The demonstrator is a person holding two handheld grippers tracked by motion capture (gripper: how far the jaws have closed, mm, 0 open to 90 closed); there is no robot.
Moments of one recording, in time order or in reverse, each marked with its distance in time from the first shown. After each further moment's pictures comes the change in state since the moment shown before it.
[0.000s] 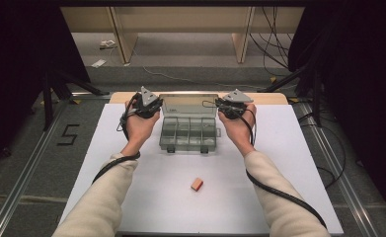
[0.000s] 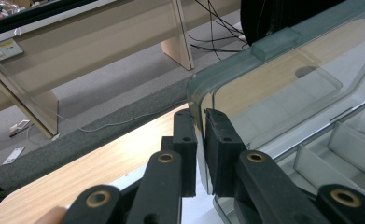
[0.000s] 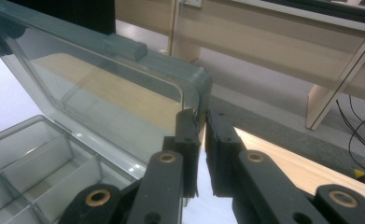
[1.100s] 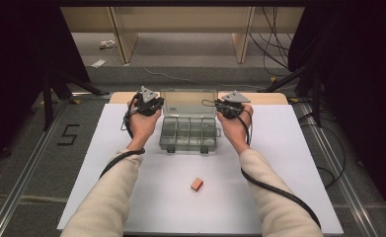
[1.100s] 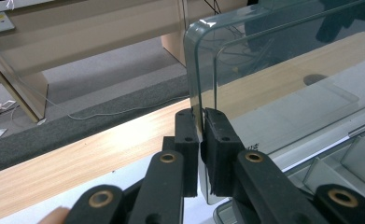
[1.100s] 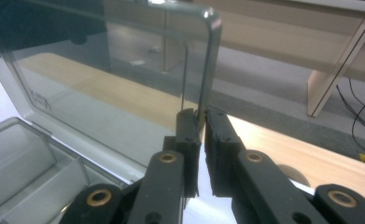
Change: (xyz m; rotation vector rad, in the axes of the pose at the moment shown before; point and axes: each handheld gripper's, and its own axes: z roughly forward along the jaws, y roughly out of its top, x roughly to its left) left arm 0.006 -0.010 0.024 0.007 -0.005 -0.109; right arm -0.003 -0.015 0.022 0.020 -0.019 0.063
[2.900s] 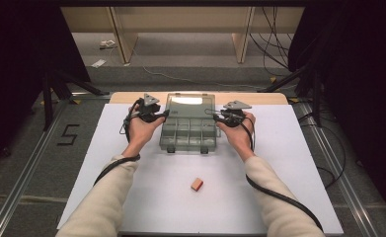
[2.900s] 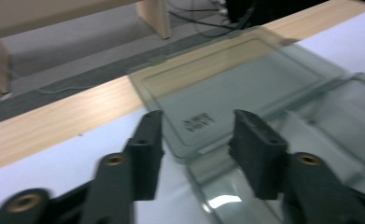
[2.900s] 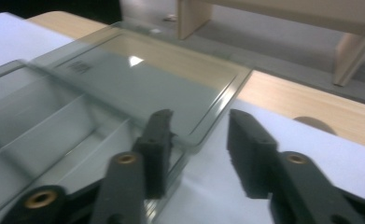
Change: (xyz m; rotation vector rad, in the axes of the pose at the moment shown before) left arm -0.006 -0.016 -0.008 0.121 -0.122 -0.024; right arm -0.005 -0.031 -0.003 0.121 0.095 0.021
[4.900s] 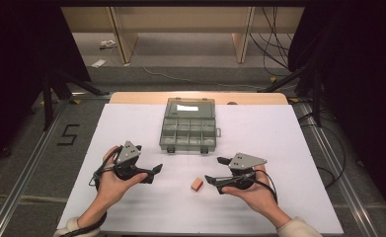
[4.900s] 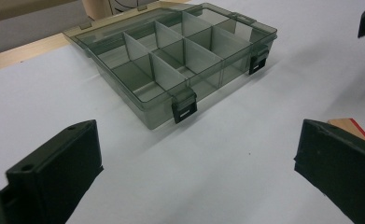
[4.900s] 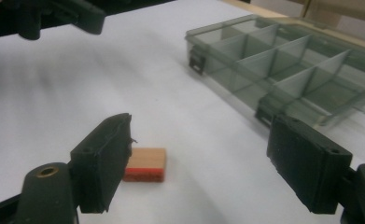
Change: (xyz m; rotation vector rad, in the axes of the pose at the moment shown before) left arm -0.053 -0.089 -0.133 -0.006 -0.161 0.067; right arm 0.088 -0.077 -0.138 -0.015 0.413 -0.172
